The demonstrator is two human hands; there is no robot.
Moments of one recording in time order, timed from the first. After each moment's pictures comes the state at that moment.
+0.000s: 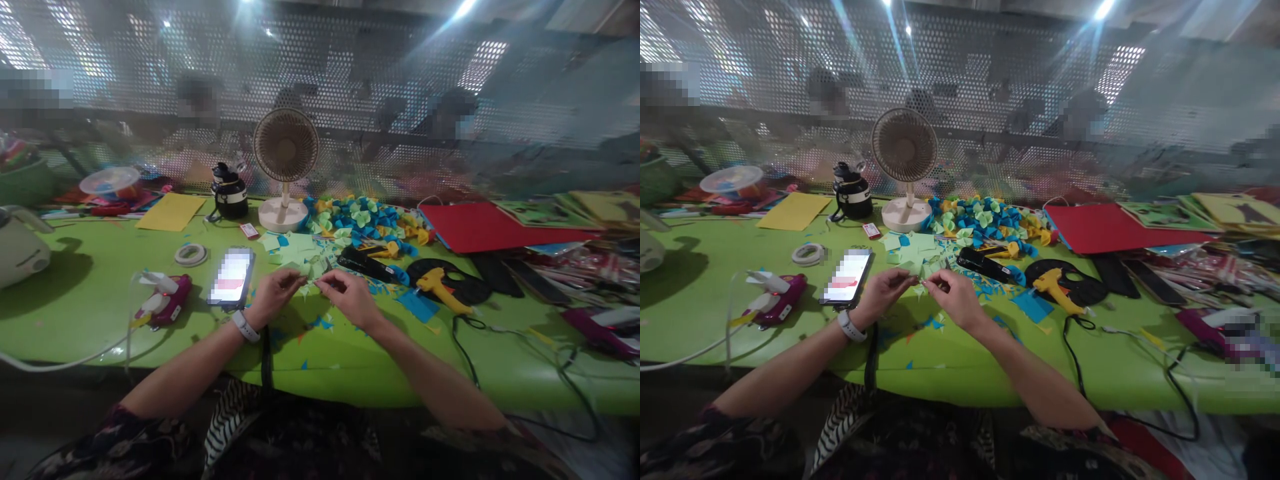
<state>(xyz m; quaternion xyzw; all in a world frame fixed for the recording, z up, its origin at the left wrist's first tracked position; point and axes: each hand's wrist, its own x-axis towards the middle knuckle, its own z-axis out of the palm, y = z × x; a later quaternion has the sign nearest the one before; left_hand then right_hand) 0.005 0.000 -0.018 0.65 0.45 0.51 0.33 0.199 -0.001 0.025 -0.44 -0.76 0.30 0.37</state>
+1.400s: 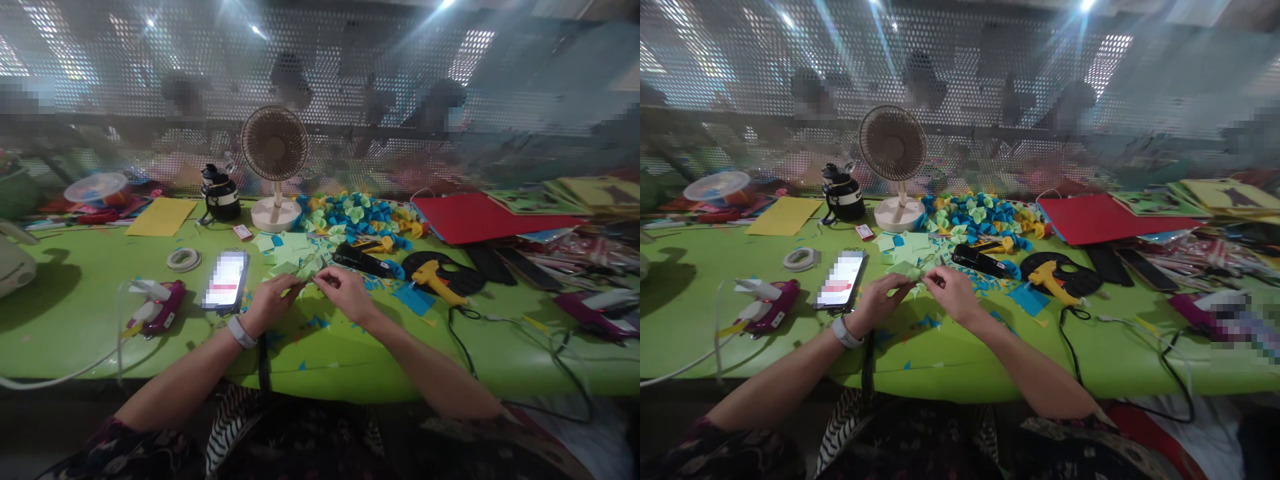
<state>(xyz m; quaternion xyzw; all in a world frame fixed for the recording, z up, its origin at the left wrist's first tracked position) 0.005 -0.006 -0.019 0.78 0.41 0.46 0.12 0.201 0.006 0.018 -0.46 -0.78 0.23 0.36</state>
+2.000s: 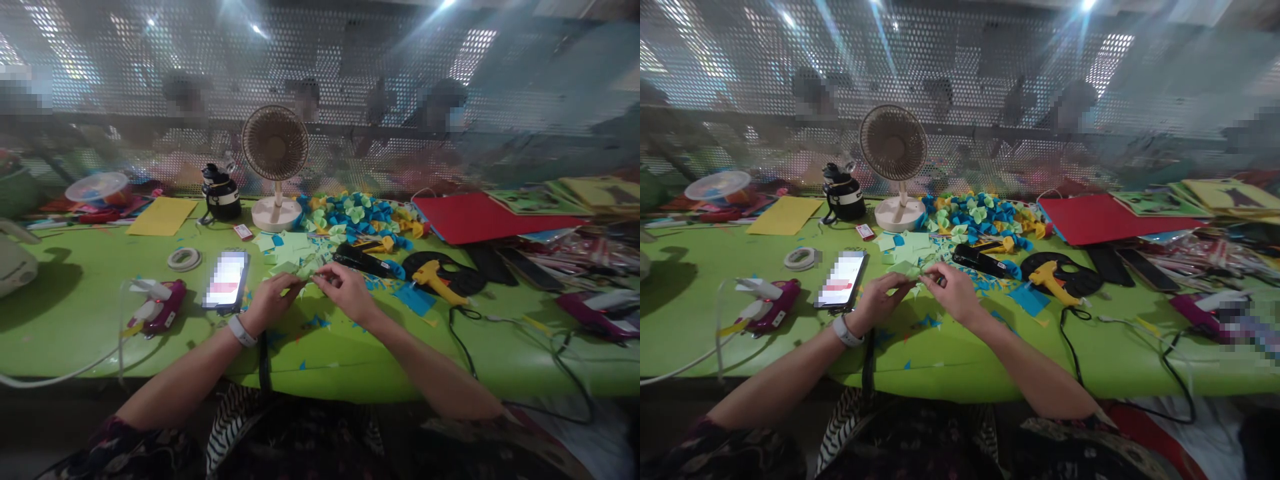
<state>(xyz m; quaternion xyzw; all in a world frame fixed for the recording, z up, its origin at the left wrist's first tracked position) 0.005 -0.005 -0.017 0.76 0.41 0.47 0.16 0.200 0.006 0.019 -0.46 -0.76 0.25 0.39</state>
